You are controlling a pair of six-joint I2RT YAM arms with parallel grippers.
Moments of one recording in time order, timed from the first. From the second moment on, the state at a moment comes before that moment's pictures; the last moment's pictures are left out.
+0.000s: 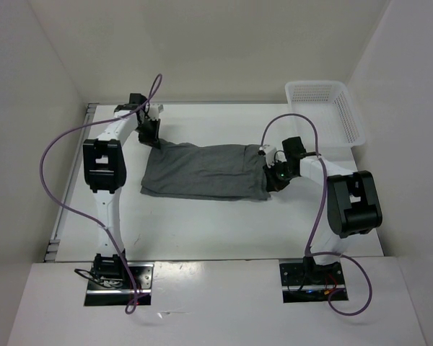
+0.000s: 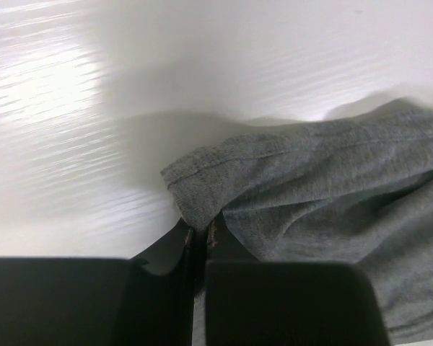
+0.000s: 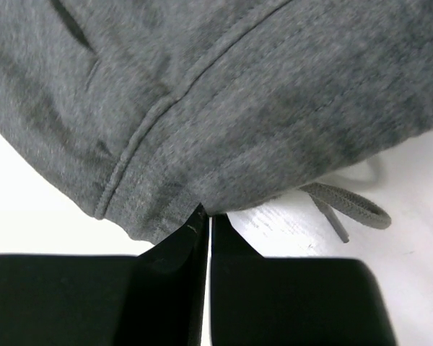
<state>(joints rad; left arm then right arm) -0.02 2.36 2.02 -0.82 0.27 0.07 0.15 1.66 0.93 -0.47 -0.43 -0.44</state>
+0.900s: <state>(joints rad) 0.04 2.35 1.99 -0.78 0.19 0.07 0.09 1.66 1.17 -0.68 -0.61 -0.36</state>
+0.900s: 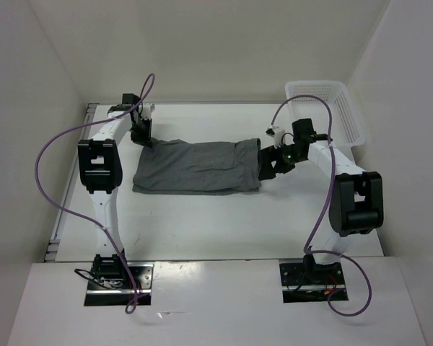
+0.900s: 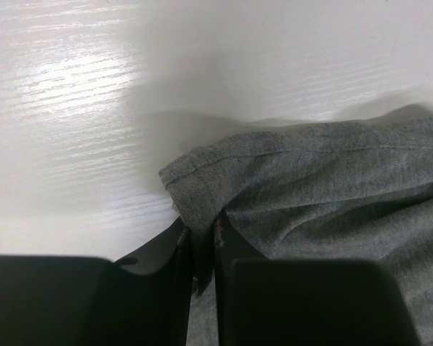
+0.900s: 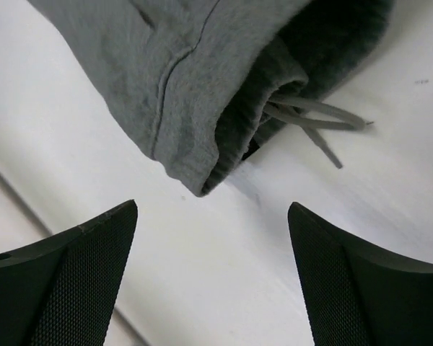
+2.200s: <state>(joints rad) 0.01 2.31 1.91 -0.75 0.10 0.07 0.18 1.84 1.06 -0.34 -0.46 0.39</state>
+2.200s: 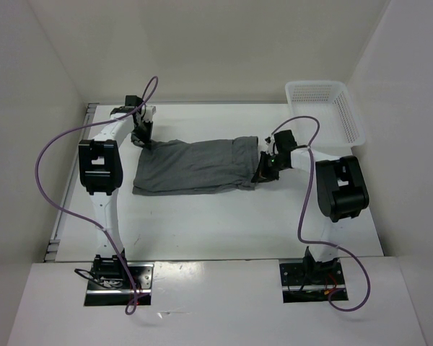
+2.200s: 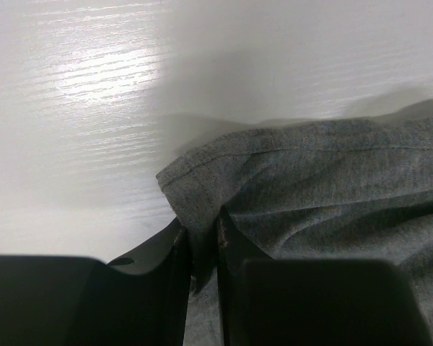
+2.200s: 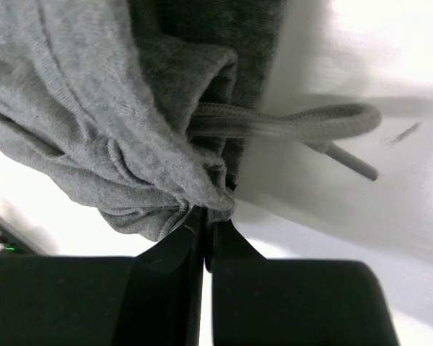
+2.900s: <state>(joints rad) -0.06 2.31 1.96 -0.78 0.22 0.07 0.08 1.68 1.30 -0.53 -0.27 -0.18</state>
